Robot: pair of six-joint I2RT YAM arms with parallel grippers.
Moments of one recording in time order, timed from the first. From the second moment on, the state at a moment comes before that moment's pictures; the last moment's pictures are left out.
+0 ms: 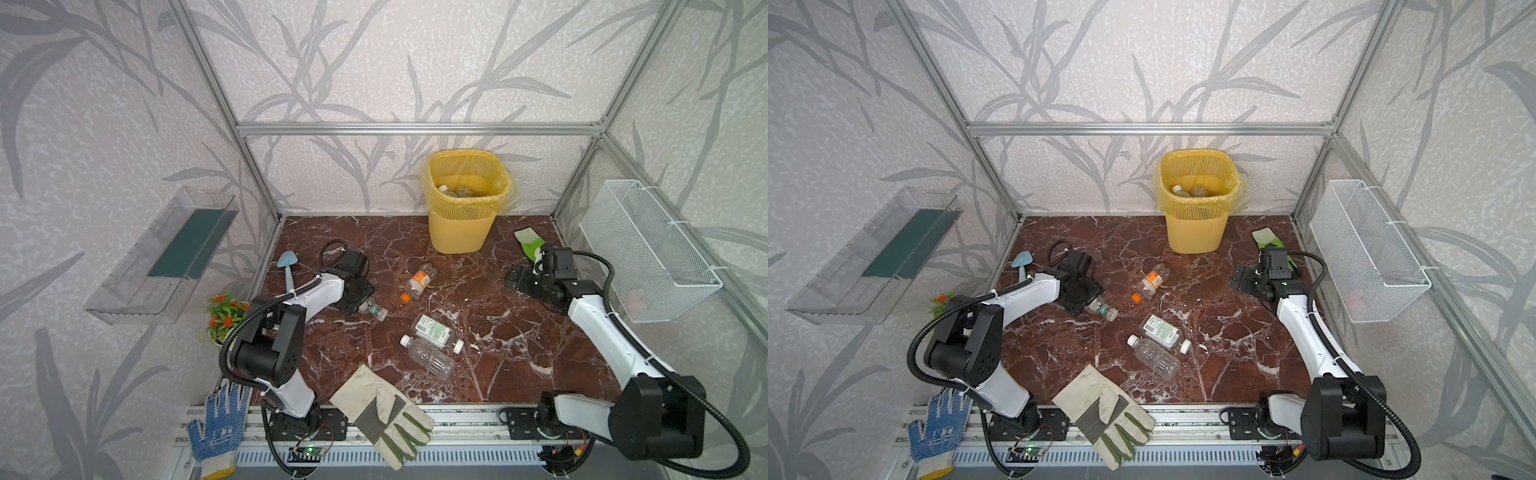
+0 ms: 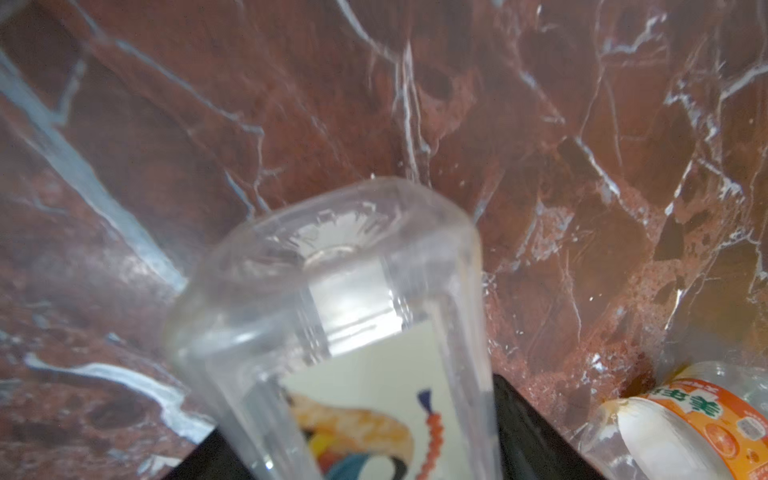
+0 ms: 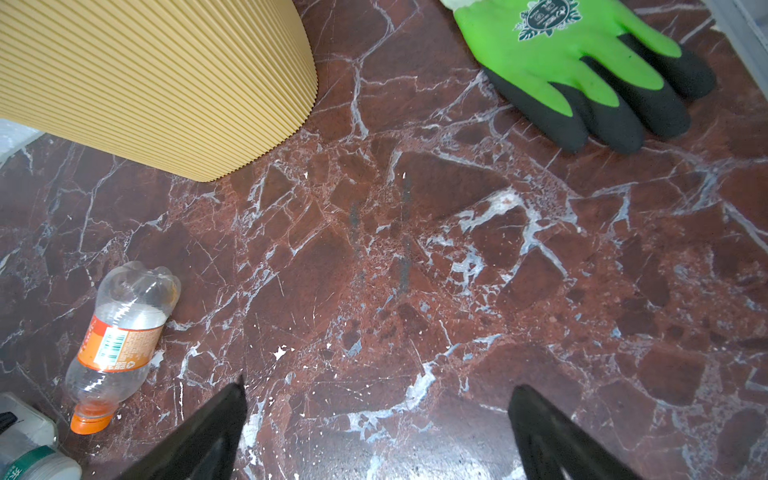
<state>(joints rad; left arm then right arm) -0.28 1.66 1.02 -0.57 -0.02 -1.03 0.02 1.24 0.90 -0.54 -0.07 0.40</state>
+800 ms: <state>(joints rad) -0.30 1.79 1.15 -0.70 0.04 -0.68 0.02 1.24 0.90 -0.54 -0.13 0.46</state>
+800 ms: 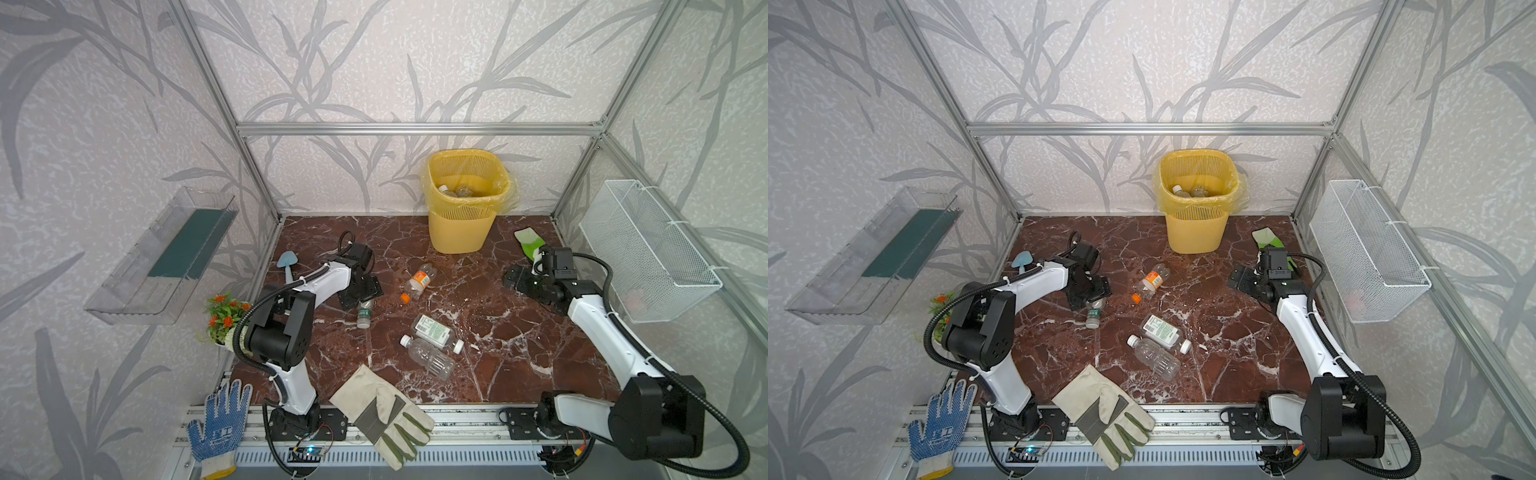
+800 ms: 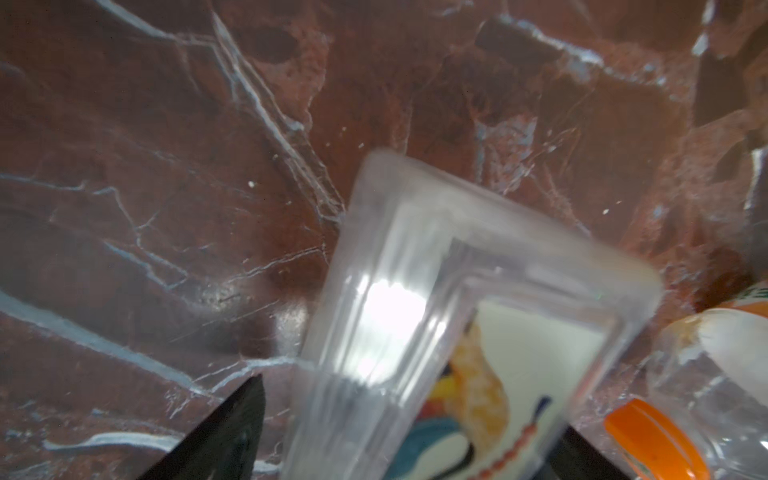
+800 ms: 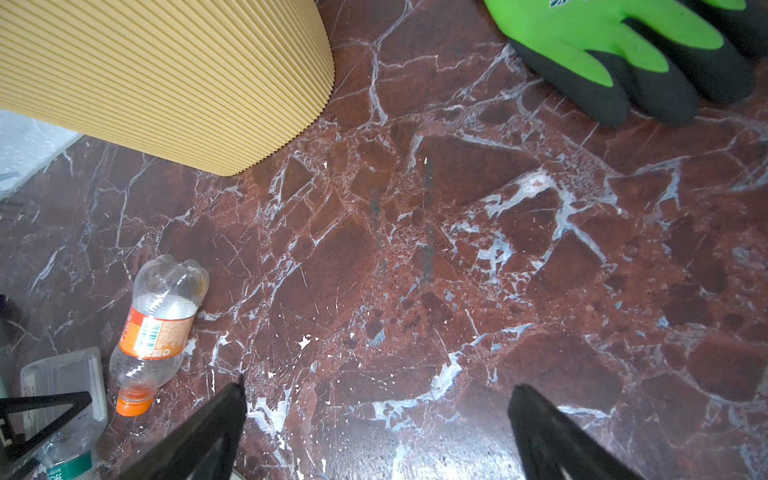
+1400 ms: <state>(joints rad) -0.30 1.74 1.09 -0.67 0.02 -0.68 0.02 1.25 0.83 -0.49 -0.13 0.43</state>
